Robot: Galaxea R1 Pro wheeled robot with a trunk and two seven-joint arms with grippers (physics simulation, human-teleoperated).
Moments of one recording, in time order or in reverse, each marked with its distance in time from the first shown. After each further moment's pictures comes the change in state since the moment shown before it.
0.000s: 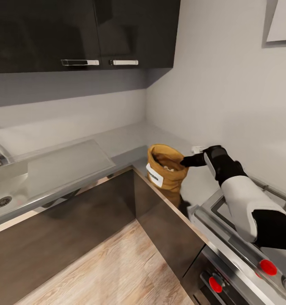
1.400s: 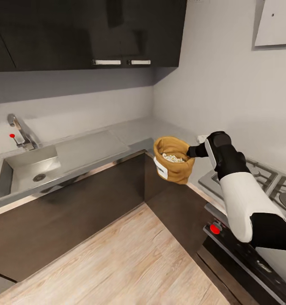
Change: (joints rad) left arm 0.000 -0.002 -0.002 0.000 -0.006 -0.001 -0.007; right arm 0.000 0.039 -0.025 -0.247 -0.016 0.260 -0.223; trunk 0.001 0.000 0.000
